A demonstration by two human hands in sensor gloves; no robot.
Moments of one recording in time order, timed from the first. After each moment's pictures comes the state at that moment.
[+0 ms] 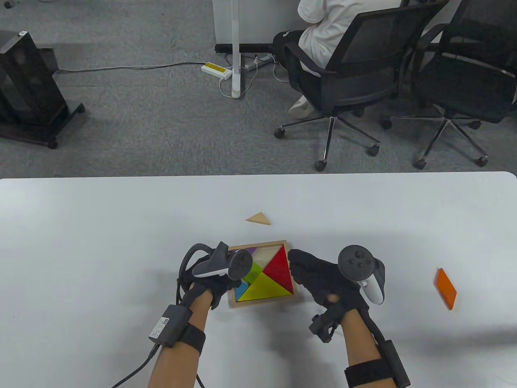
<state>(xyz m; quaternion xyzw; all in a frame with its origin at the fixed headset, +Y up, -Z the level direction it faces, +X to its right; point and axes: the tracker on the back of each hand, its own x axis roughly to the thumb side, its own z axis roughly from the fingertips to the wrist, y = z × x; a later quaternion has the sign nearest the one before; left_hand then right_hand) -0.114 -0.739 -0.396 -0.09 -0.28 -0.07 0.95 0.149 -0.717 -0.340 0.11 0.07 0.86 0.49</state>
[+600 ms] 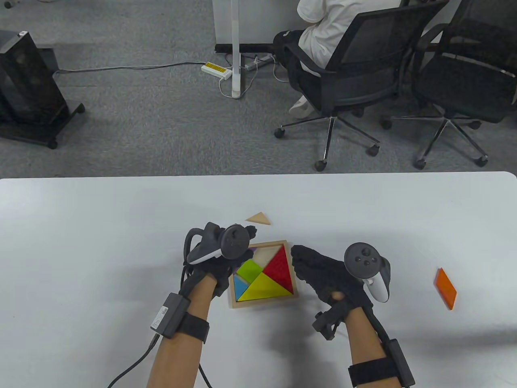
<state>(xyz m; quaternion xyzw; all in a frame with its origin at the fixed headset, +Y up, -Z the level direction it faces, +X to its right) -0.111 -0.675 -0.411 -0.01 -0.23 0.05 0.97 0.156 -0.704 -0.339 0.11 0.06 0.85 0.51</state>
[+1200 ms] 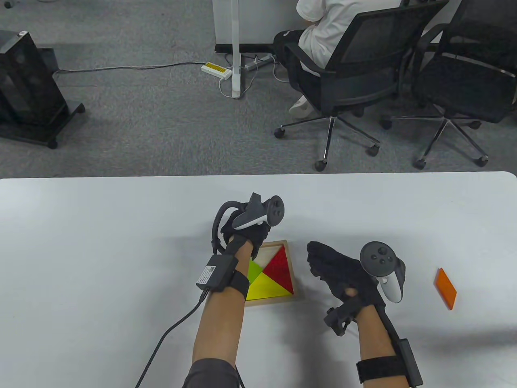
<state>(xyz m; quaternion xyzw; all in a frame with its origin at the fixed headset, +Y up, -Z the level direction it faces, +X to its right) -0.045 -0.707 -0.494 -0.10 -0.16 -0.06 0.98 0.188 -0.712 -0.344 0.07 0.05 0.85 0.51</state>
